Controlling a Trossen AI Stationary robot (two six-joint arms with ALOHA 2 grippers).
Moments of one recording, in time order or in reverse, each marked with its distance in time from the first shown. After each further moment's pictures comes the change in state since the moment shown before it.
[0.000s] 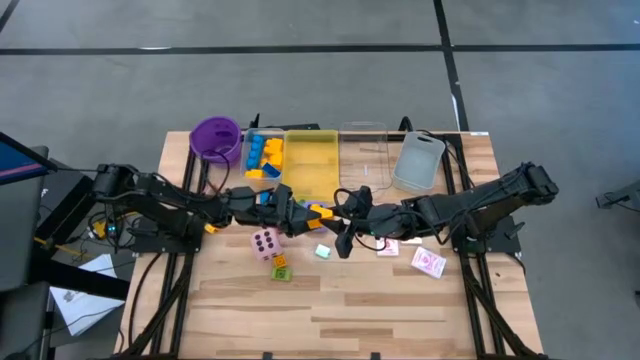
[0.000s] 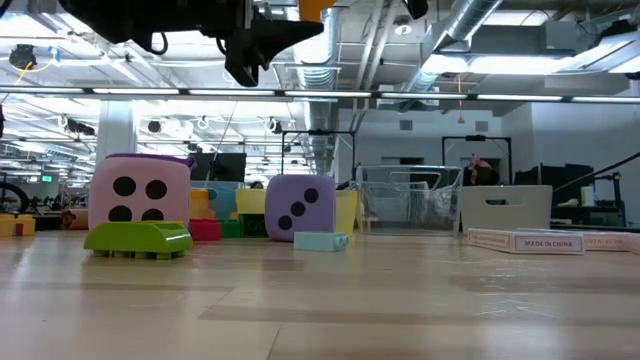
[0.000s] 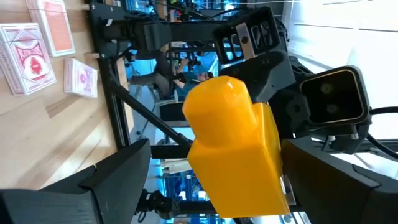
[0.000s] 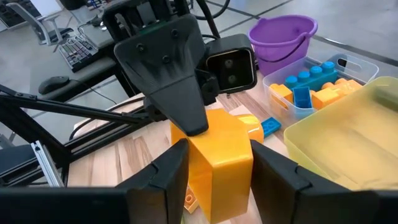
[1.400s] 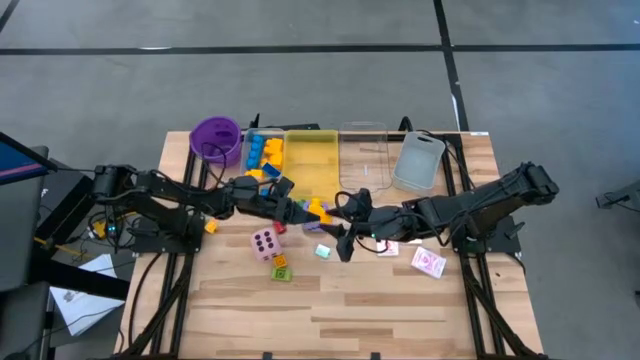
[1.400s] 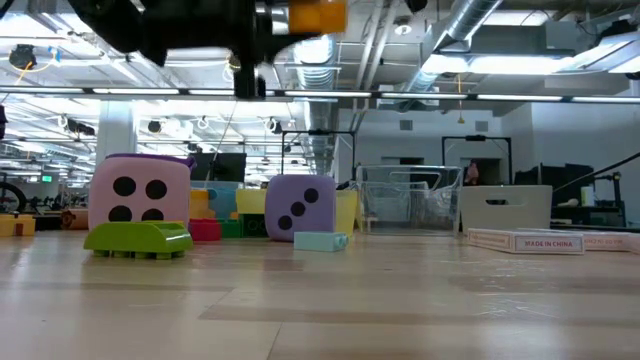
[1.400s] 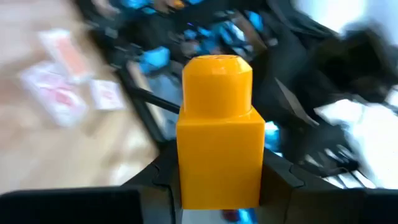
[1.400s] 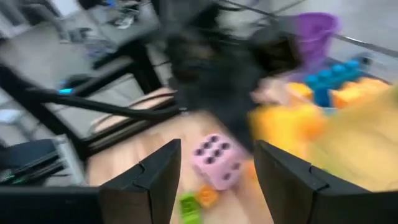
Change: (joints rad) left arm 0.138 -0.003 -0.002 -0.067 0.225 0.312; right arm 0.039 -0.001 0.002 0.013 -0.031 0.004
